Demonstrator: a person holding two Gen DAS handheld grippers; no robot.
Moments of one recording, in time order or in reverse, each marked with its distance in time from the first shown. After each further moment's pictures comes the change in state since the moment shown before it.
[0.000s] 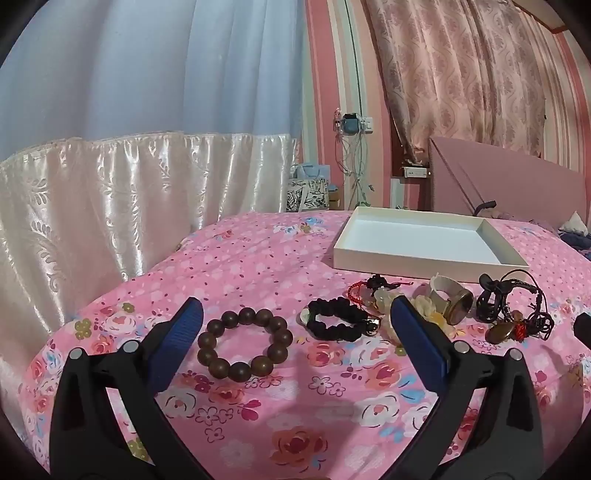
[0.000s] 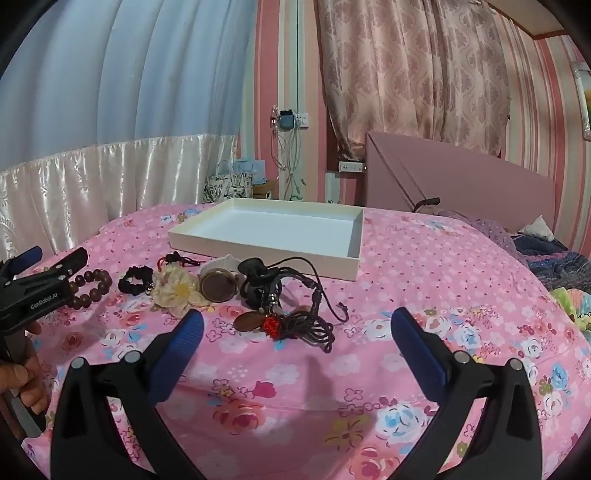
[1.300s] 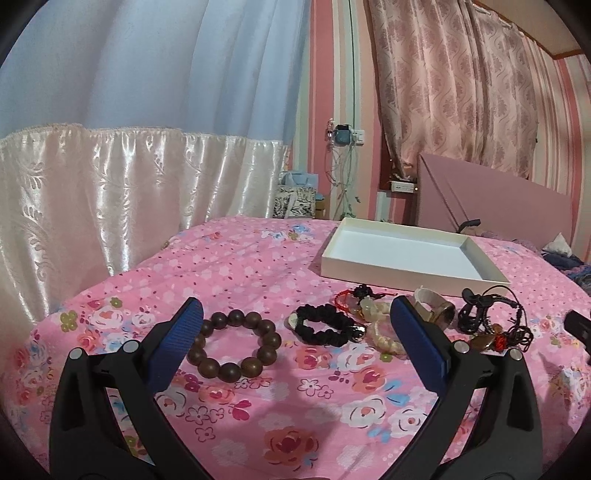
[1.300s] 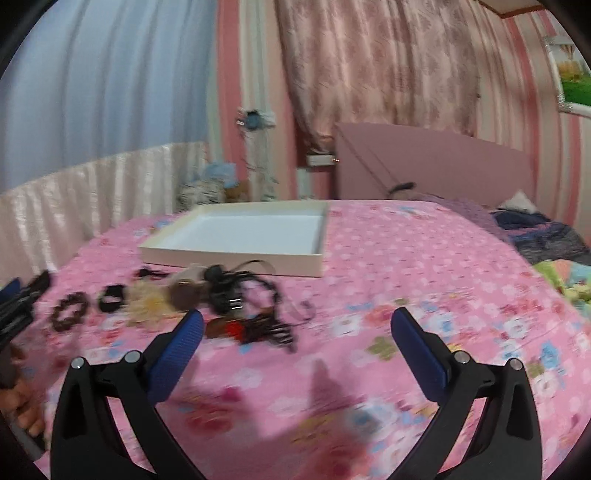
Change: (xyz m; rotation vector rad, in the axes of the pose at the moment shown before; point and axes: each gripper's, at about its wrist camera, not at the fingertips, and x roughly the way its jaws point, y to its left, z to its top) left arm -0.007 0.011 0.001 -0.059 -0.023 -0.093; right arm 0.004 -0.031 0.008 0.109 0.027 -0.108
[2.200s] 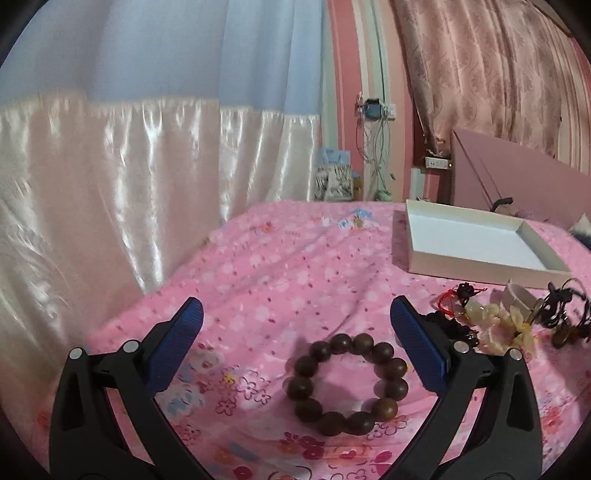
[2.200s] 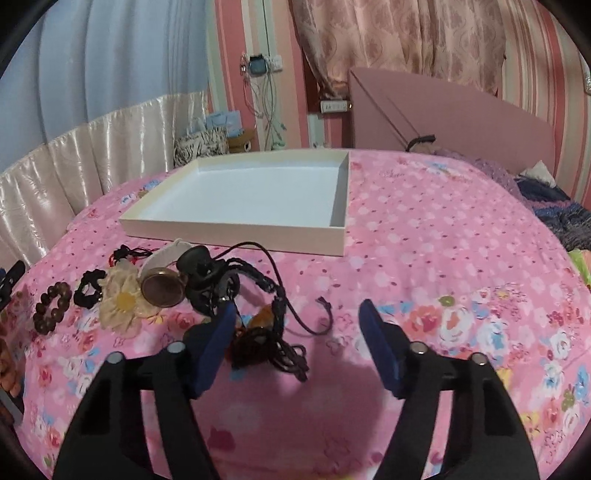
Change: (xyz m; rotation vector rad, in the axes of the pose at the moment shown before) left arm 0.074 0.094 0.021 0.012 0.123 0.084; right arm 0.083 0.012 0.014 -0.002 0.236 0.073
